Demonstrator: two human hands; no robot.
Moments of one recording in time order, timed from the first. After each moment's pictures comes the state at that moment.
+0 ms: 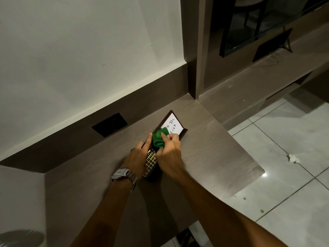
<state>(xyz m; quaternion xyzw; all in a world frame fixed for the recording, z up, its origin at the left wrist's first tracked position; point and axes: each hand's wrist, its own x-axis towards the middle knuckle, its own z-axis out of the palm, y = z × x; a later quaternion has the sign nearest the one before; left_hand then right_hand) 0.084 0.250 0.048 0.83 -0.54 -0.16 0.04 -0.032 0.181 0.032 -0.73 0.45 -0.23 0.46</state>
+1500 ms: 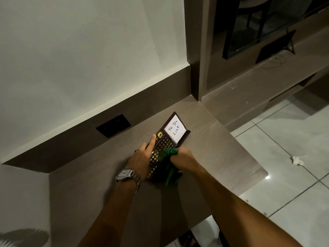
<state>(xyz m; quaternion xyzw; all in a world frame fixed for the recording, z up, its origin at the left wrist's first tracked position) 0.078 0.253 0.057 0.81 -0.57 -0.14 0.05 -0.061 0.143 0.032 -0.64 0.47 0.03 0.60</state>
